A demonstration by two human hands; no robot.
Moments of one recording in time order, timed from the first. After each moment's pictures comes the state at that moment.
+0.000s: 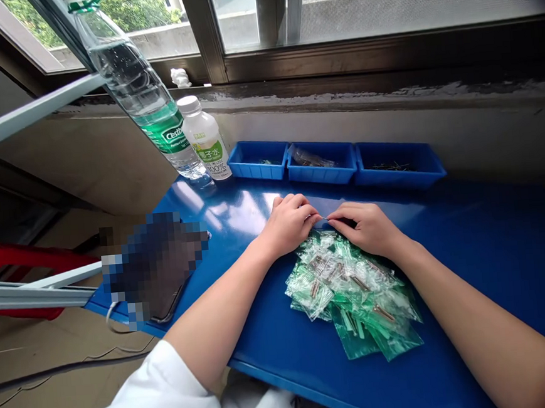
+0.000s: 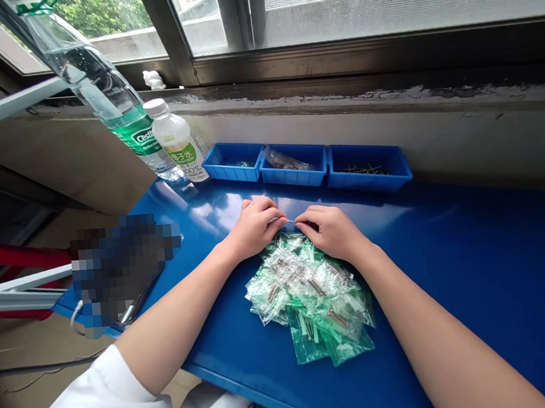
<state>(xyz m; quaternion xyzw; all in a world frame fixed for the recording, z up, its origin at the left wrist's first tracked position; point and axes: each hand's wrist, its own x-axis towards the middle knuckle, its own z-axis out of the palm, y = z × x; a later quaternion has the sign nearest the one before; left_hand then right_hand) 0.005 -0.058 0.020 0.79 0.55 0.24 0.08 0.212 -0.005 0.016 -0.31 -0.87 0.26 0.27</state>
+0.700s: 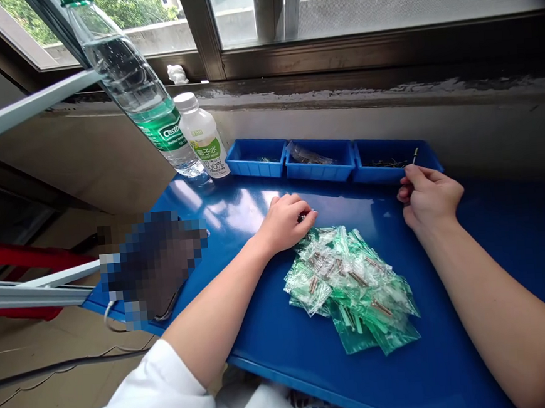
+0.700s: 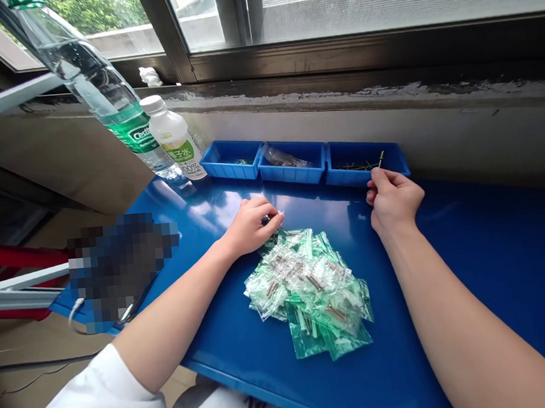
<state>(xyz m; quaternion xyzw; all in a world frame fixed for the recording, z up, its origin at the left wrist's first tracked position) 0.004 -0.060 0.020 0.76 0.57 0.27 0.14 0.250 0.044 0.023 -0.59 -0.33 0.39 0.62</state>
